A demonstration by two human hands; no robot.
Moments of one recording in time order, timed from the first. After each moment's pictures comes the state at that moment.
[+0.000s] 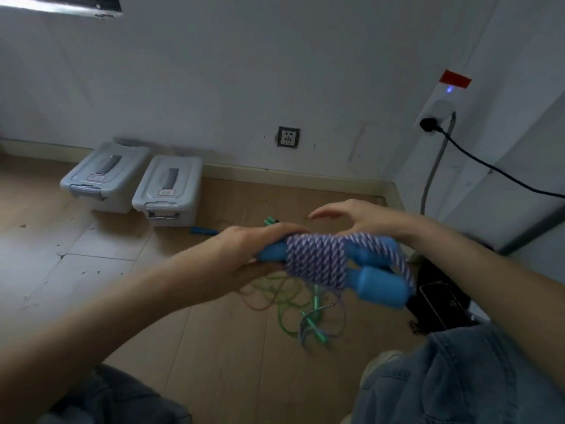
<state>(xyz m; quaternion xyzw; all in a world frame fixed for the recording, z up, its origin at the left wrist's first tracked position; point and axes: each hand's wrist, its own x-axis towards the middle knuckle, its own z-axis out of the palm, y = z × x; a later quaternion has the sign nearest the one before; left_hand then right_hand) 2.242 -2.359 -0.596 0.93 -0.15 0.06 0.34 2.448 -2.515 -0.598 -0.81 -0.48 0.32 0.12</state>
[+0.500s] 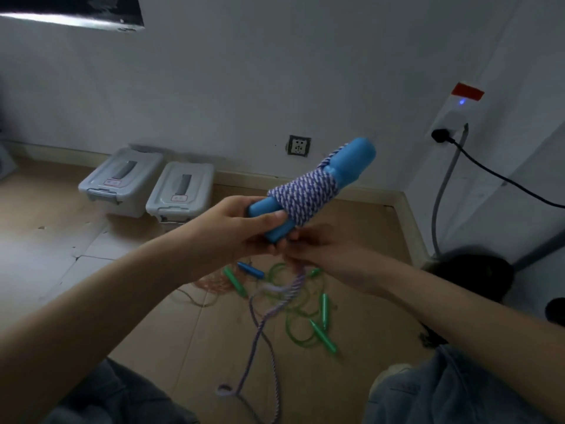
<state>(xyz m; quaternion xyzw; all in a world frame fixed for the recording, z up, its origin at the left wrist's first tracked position) 2.247 -2.345 -0.571 0.64 0.12 0.00 0.76 2.361 -2.488 -0.605 -0.64 -0.42 0.41 0.49</state>
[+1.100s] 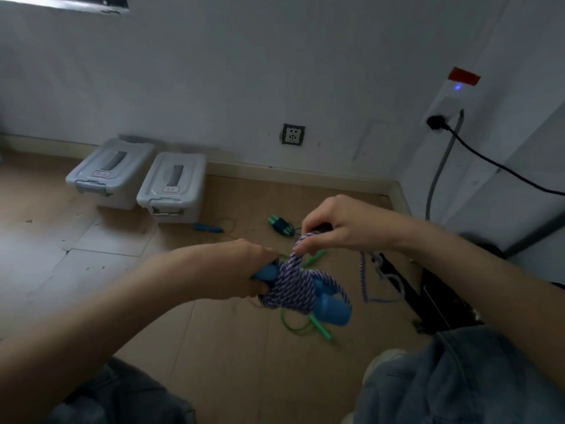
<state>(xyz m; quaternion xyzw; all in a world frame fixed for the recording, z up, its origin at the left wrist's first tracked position) 2.249 -2.361 -0.592 0.96 -0.01 -0.22 0.19 2.392 -2.496 -0.568 -0.74 -0.61 0.24 0.16</state>
